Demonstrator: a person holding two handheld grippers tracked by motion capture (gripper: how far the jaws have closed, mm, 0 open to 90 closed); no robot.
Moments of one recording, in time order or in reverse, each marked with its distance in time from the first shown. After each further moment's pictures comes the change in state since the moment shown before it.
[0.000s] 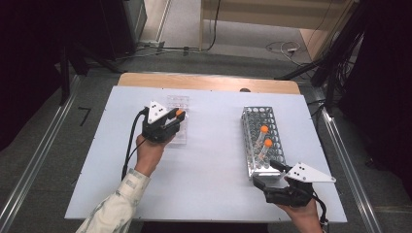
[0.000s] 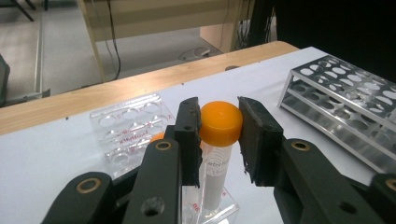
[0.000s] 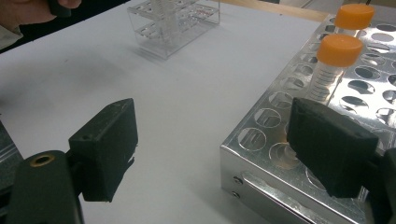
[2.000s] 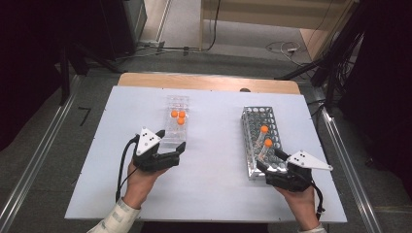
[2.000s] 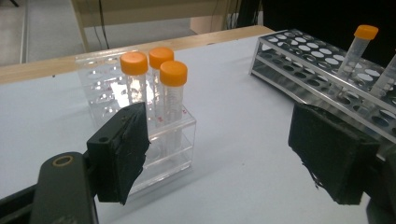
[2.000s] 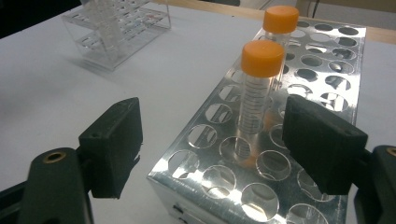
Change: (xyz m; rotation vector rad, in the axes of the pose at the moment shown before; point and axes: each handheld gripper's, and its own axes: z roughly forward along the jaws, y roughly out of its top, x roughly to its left) left arm -0.023 -0.044 -0.054 0.017 -0.040 -0.030; right arm -0.028 0.005 0.022 -0.013 -0.149 0.054
